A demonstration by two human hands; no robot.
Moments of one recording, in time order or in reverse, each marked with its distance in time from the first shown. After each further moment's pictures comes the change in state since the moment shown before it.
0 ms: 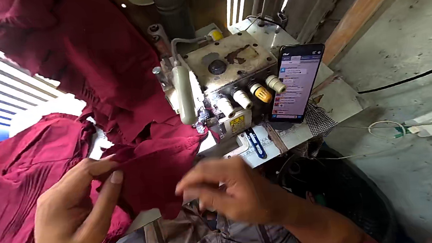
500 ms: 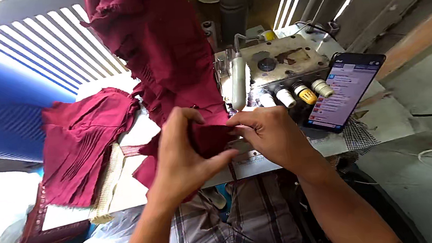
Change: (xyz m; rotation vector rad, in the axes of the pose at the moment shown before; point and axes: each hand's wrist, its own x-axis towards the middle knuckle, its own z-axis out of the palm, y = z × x) left_hand 0.028 0.050 0.062 0.116 0.099 -0.059; right_hand 0.043 0.014 -0.039 -0.679 0.041 -0.029
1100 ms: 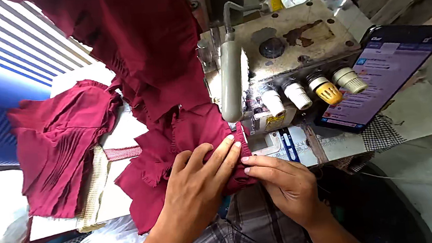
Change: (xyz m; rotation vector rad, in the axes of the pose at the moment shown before) left_hand -0.034 -0.003 0.045 0.554 -0.331 0.309; right_hand -0.105 0.031 0.043 0.258 0.213 0.003
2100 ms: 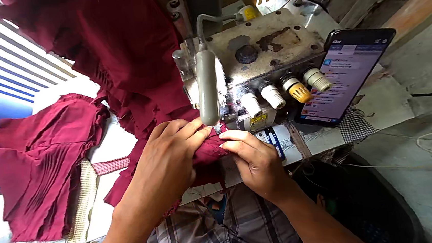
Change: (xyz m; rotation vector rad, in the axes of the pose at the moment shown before) left_hand 0.043 -0.050 -0.017 -0.068 -0.133 0.076; right_hand 0.032 0.010 0.023 -0.197 0.085 0.058
